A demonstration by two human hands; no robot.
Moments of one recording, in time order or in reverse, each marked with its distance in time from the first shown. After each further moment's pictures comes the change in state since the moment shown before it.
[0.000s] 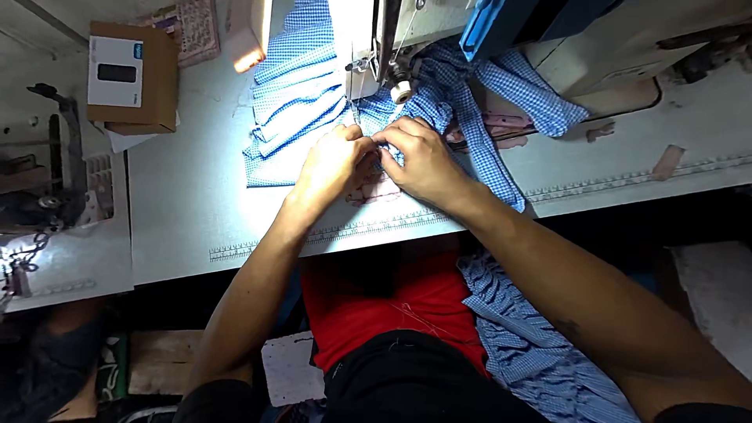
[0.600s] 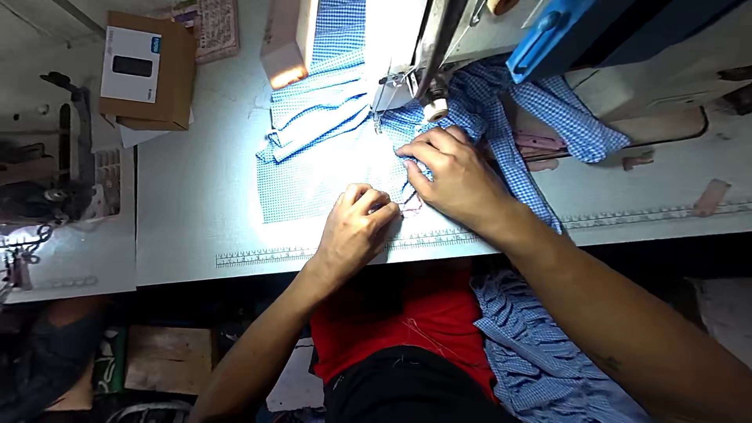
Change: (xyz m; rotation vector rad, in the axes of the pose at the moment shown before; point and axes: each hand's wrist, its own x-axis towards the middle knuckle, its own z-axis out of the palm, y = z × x) left_hand -0.066 0.045 0.027 -0.119 0.189 -0.074; right_hand 0.000 0.006 -0.012 -0.142 -0.063 -0.048
